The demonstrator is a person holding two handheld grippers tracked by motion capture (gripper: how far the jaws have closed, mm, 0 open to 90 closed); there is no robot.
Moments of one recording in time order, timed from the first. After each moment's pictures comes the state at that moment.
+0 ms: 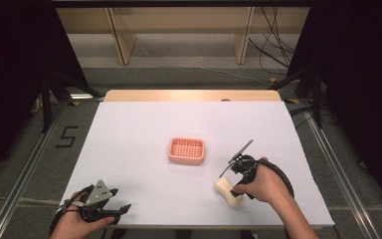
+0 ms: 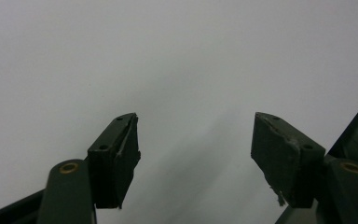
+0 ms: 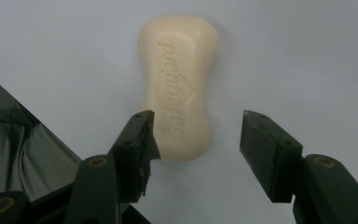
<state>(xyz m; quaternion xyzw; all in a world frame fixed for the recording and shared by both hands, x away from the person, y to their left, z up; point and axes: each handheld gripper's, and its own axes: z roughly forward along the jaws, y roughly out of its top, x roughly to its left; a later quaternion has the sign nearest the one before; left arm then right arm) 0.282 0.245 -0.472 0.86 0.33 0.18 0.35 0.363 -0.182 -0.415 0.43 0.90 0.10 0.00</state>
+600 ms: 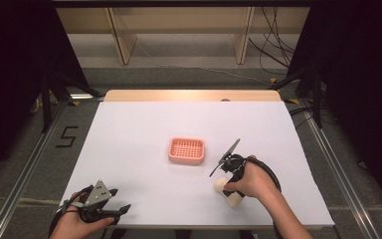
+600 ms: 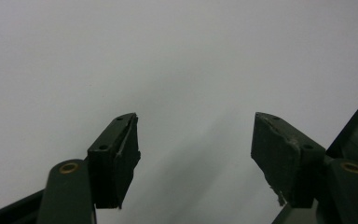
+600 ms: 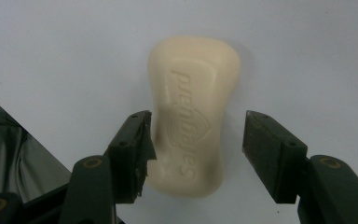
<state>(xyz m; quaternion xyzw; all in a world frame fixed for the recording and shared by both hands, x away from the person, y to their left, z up) 0.280 0.246 -0.471 0.86 0.33 0.18 0.35 0.377 -0.160 -0.429 0.41 0.91 0.08 -0.01</state>
